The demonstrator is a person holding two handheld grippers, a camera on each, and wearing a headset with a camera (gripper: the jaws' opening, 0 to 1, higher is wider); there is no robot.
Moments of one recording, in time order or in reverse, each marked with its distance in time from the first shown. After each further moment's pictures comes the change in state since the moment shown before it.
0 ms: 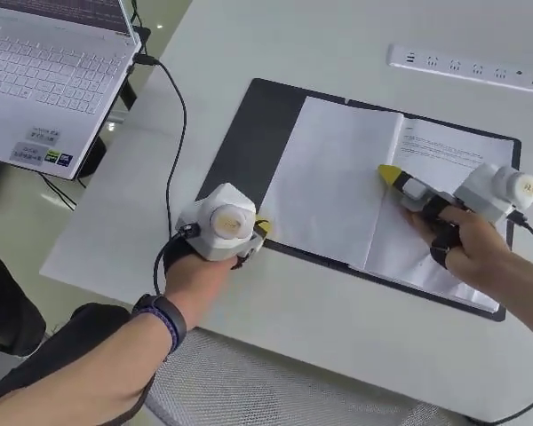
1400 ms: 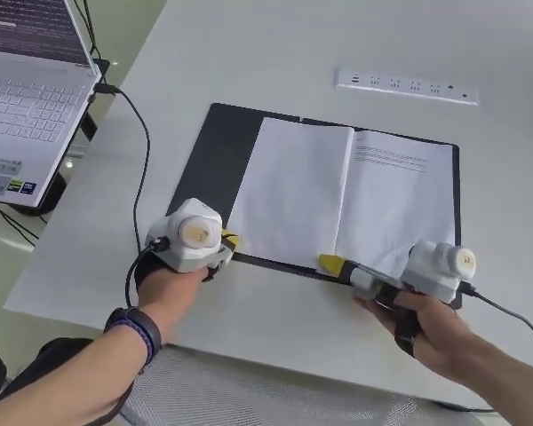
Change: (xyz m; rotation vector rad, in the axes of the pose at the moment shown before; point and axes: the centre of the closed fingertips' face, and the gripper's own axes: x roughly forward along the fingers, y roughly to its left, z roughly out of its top) left arm -0.001 -0.001 -0.001 -0.007 -0.005 -0.006; right arm -0.070 0.041 -0.119 -0.007 0.176 0.049
